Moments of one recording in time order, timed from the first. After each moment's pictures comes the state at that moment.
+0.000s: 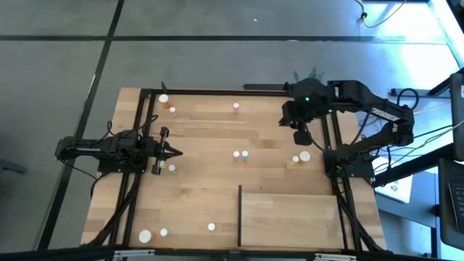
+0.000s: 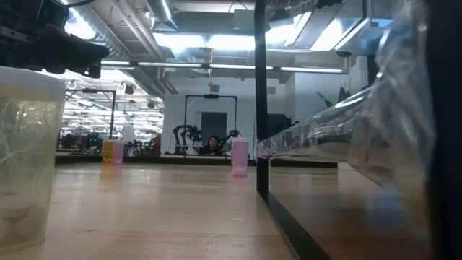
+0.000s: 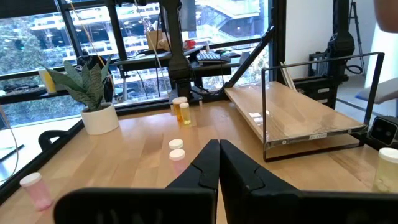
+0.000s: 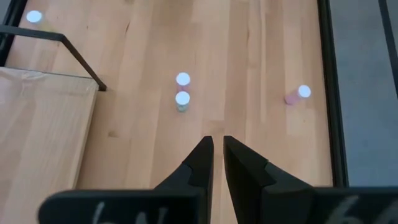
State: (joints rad) left arm 0.00 0.01 0.03 -0.02 0.09 0.11; right arm -0.17 1.34 1.68 -1.26 -0.07 -0.27
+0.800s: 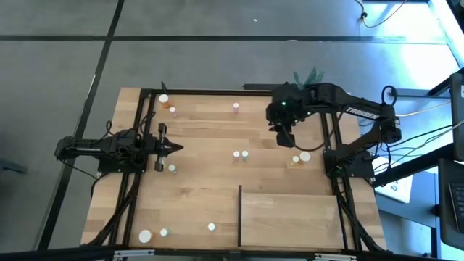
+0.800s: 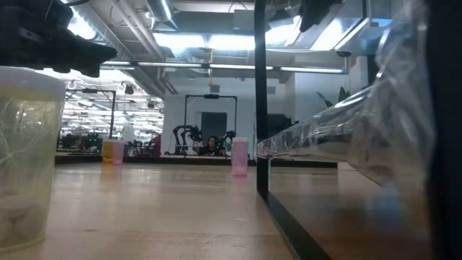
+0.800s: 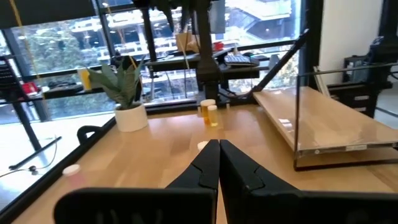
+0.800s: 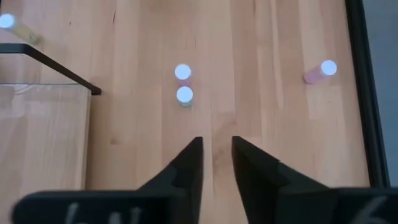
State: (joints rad) left arm 0.00 0.01 0.03 0.00 -0.04 0.11; right arm -0.17 1.48 1.67 -1.24 -0.07 -0.14
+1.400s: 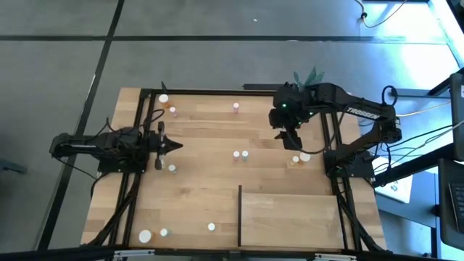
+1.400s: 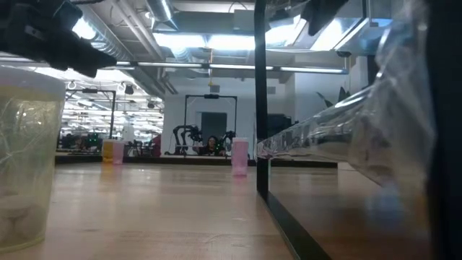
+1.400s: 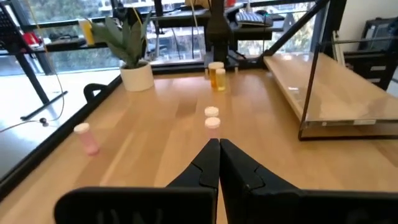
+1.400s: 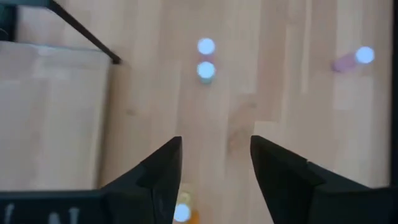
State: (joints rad) left arm 0.00 0.15 0.19 -0.21 -0.09 0.05; right arm -0.16 1.47 1.67 -1.33 -0.15 -0.21
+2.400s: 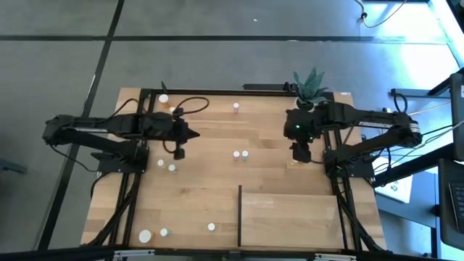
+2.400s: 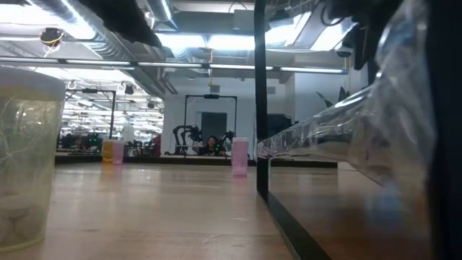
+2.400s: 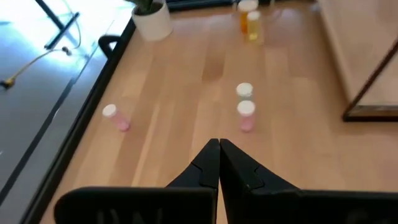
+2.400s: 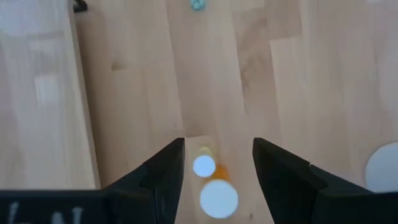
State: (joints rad) left arm 0.06 0.92 0.82 -0.48 -0.18 0.09; right arm -0.08 1.21 1.21 -1.22 -0.03 0.09
